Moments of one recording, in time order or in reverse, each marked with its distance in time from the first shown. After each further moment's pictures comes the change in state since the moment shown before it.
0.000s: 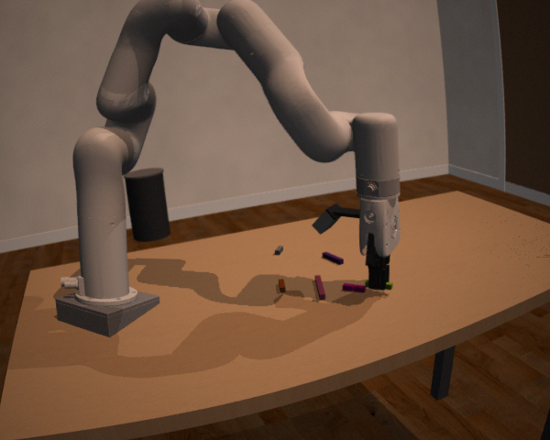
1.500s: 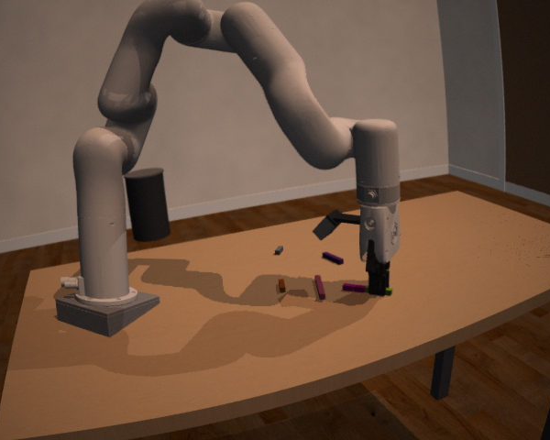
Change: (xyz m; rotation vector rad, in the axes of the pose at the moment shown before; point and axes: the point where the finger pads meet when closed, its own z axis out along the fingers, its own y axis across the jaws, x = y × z) arm 0.000 0.000 0.011 0.000 0.000 0.000
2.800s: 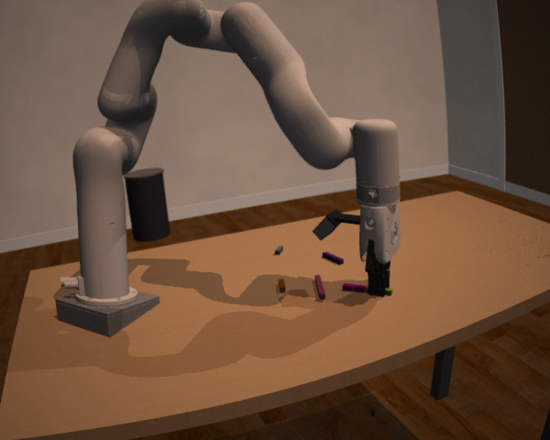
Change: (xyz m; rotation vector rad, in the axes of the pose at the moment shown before) arm 0.000 0.000 0.000 0.000 0.000 0.000
